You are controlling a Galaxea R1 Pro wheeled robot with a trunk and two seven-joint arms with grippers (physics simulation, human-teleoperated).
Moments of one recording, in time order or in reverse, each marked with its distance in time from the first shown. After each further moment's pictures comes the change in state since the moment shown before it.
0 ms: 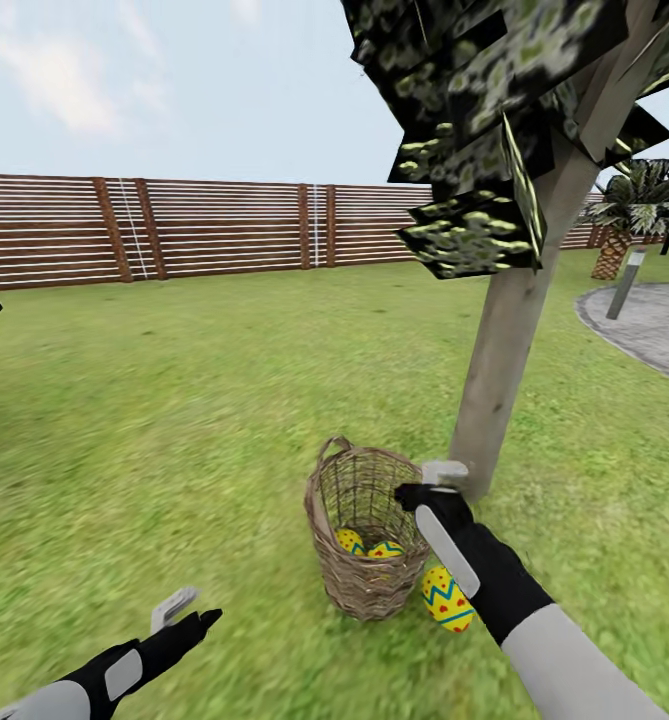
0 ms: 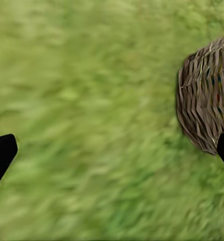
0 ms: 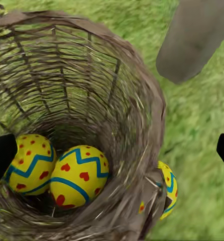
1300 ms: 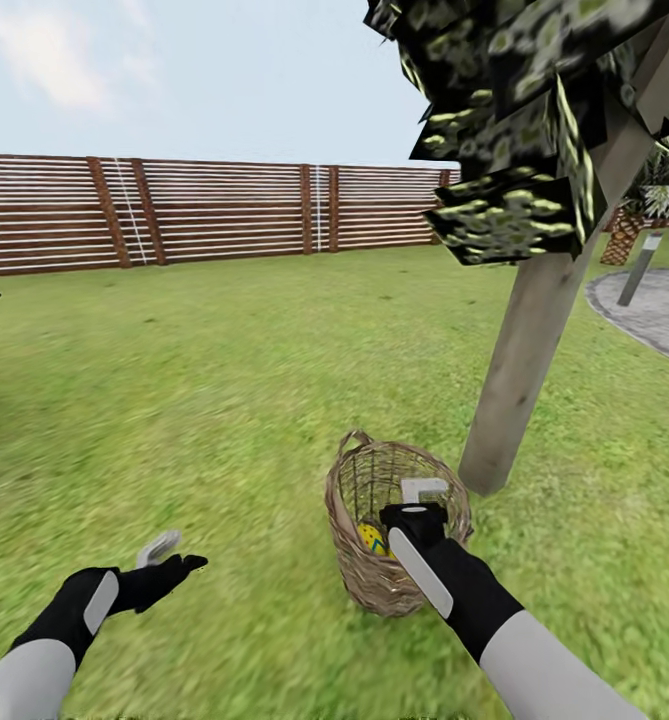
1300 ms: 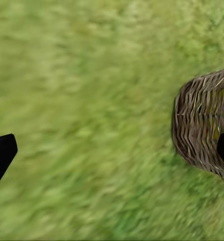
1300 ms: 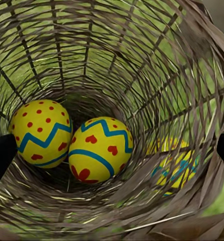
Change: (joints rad) left arm 0.001 0.018 0.000 -0.464 0.003 0.548 -0.001; right arm 0.002 0.053 0.122 0.106 -0.007 -0.031 -0.096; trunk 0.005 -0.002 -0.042
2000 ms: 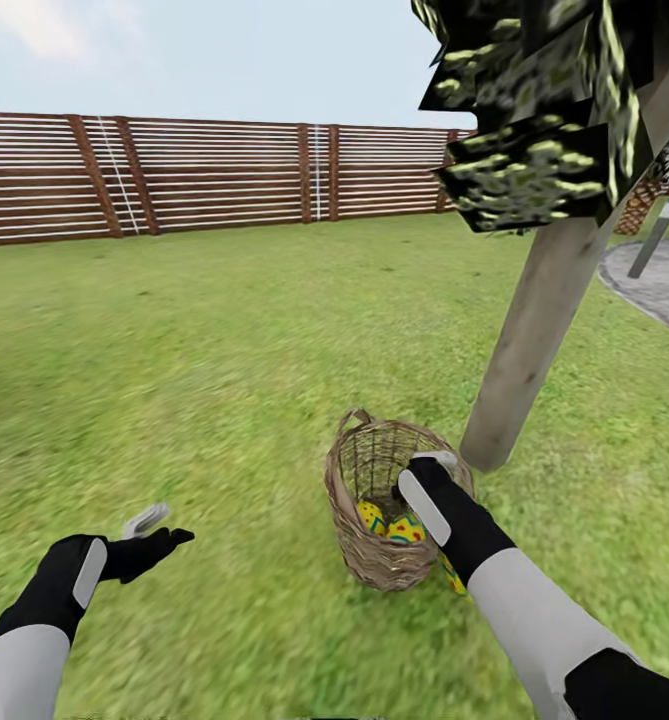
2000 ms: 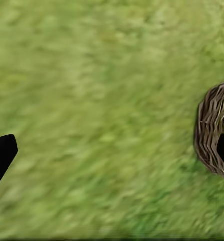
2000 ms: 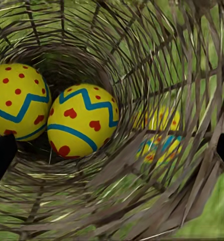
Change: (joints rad) left arm 0.000 -0.006 0.009 -0.240 0.001 0.184 0.084; right arm -0.175 0.036 -0.163 0.145 0.004 0.232 0.014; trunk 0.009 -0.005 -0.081
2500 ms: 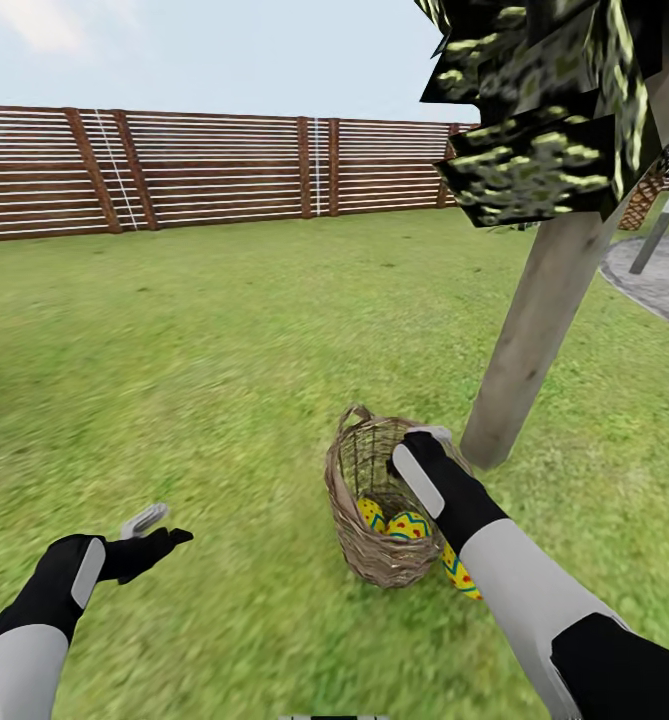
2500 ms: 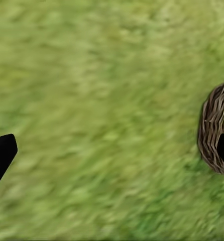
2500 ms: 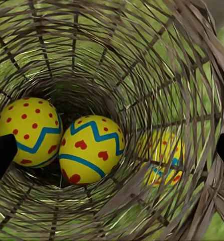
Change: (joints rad) left arm 0.000 0.005 0.001 -0.001 0.002 0.003 0.000; right arm -0.091 0.022 0.001 0.021 0.000 -0.003 0.001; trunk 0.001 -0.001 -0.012
